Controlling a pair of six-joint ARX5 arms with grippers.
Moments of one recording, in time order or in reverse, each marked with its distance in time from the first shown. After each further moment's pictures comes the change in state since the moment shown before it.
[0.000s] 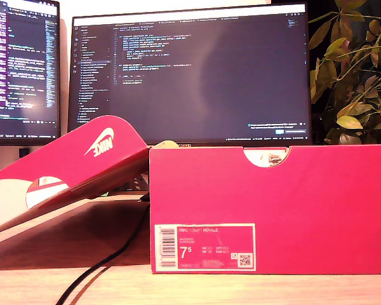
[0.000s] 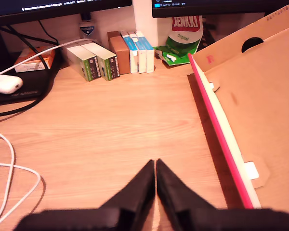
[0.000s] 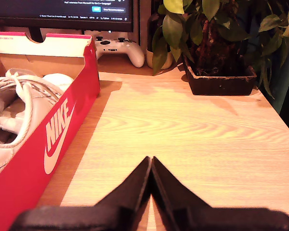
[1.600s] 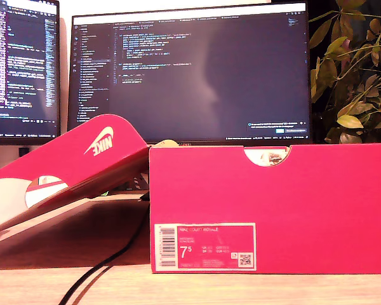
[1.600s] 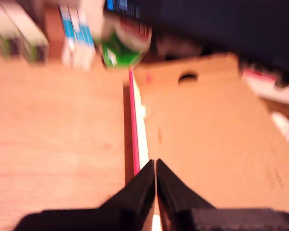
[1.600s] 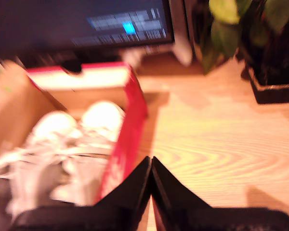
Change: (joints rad) left arm 0.080 0.995 0.536 0.107 0.356 -0.246; right arm 0.000 0.998 0.608 0.095 -0.209 0.122
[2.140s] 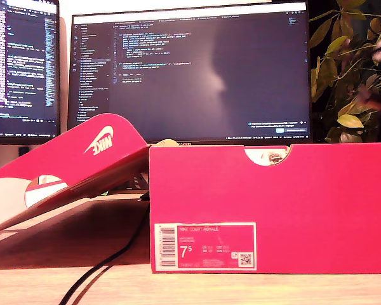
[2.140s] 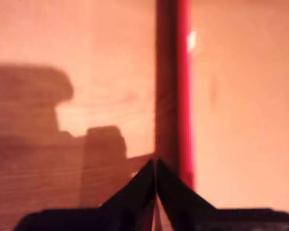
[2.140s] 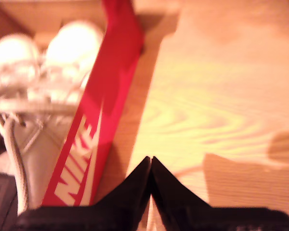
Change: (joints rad) left arm 0.036 0.478 0.190 -0.096 0.106 0.090; right arm 0.082 0.380 0.076 0.033 0.000 -0.097
